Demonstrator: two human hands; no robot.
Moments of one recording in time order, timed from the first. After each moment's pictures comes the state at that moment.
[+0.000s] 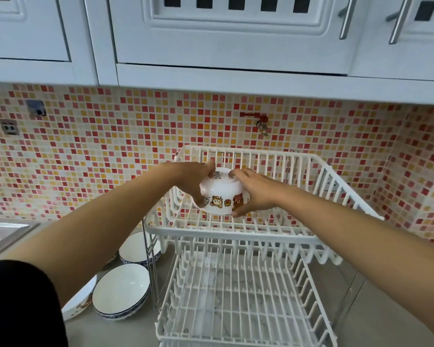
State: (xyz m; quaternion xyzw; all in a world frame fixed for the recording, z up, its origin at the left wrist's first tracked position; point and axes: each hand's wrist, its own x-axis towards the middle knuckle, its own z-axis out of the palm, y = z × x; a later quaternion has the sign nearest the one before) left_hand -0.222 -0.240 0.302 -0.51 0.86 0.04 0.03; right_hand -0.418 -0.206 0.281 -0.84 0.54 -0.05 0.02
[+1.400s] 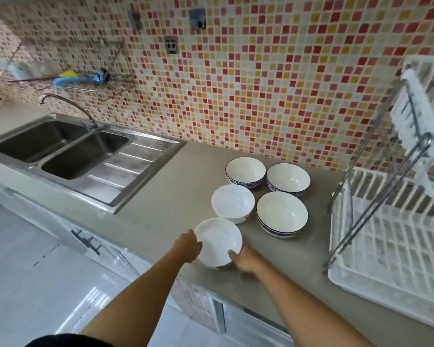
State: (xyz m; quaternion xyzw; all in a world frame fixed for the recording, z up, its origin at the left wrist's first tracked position) left_hand 0.158 -0.061 -0.016 -0.82 0.51 0.27 0.02; right_hand -0.014 -0.099 -0.040 -0.67 0.61 0.05 0.43
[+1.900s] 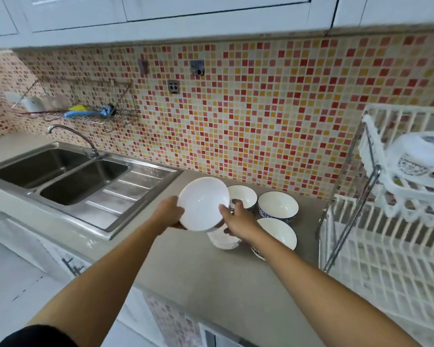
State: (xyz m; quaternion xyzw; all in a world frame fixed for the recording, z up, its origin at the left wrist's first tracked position) left_hand 0.186 -0.094 0.121 -0.76 0.42 0.33 -0.37; right_hand -0.006 -0.127 0.116 -0.70 0.52 -0.21 0.45
